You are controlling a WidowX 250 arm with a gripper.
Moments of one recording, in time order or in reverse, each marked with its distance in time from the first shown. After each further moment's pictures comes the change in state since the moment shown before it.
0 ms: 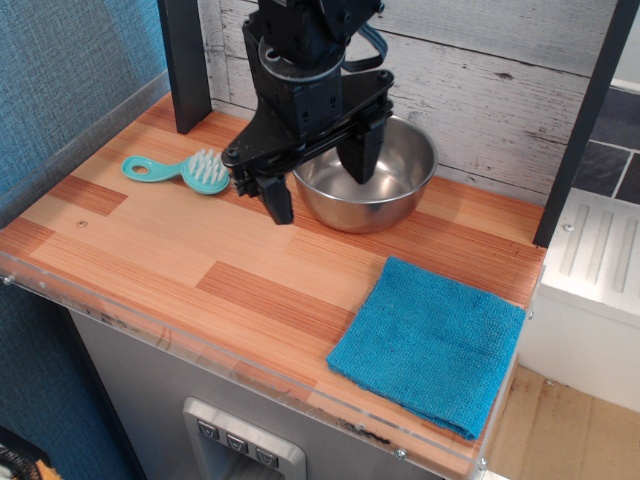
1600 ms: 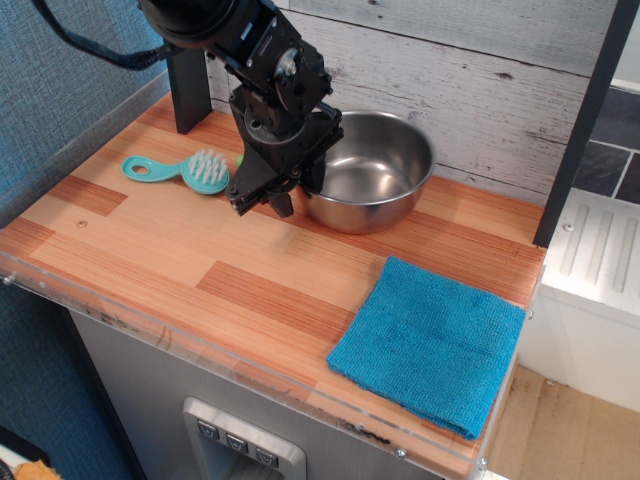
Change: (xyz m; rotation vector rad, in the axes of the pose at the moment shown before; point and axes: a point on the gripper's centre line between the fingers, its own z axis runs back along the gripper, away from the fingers) arm 0.055 -0.008 -0.098 -0.087 -0.109 0.130
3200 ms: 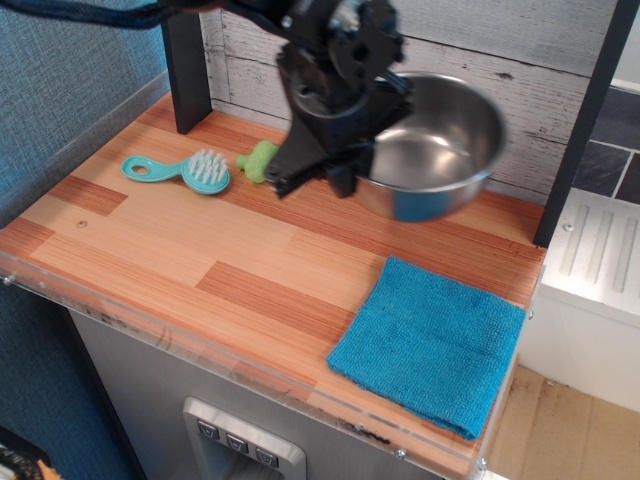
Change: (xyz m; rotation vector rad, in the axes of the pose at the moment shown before) arm -0.053 -0.027 0.081 -0.104 0.006 -0.117
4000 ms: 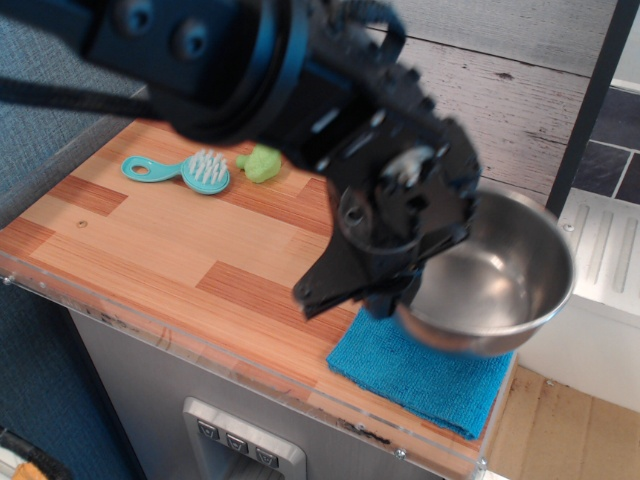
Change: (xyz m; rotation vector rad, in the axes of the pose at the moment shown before) arm -0.080 0.032 0.013 0.064 0.088 -0.099
